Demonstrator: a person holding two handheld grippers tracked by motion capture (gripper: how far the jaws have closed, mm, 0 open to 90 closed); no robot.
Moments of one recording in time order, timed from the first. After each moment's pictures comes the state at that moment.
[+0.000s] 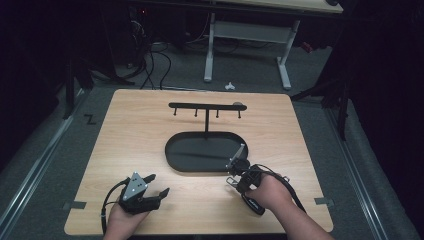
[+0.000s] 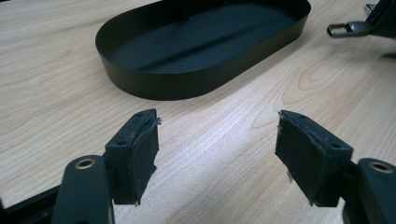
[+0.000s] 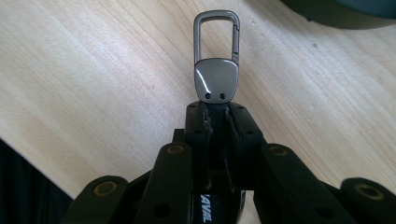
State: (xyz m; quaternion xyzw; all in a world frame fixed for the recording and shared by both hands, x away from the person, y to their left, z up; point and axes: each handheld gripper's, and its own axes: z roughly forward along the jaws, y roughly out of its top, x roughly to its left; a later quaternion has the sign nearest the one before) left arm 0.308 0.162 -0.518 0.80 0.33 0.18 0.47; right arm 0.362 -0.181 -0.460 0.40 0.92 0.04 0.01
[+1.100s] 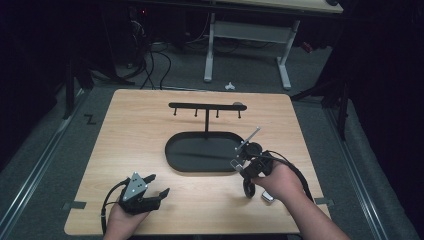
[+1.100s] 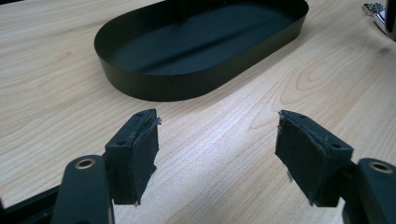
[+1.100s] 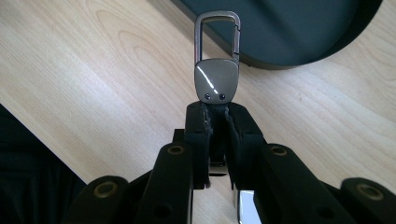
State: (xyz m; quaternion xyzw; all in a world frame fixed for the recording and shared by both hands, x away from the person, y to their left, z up) left arm 0.307 0.163 -0.517 0.80 0.32 0.18 0.47; right arm 0.368 -0.197 -0.399 0.42 0.90 0.11 0.04
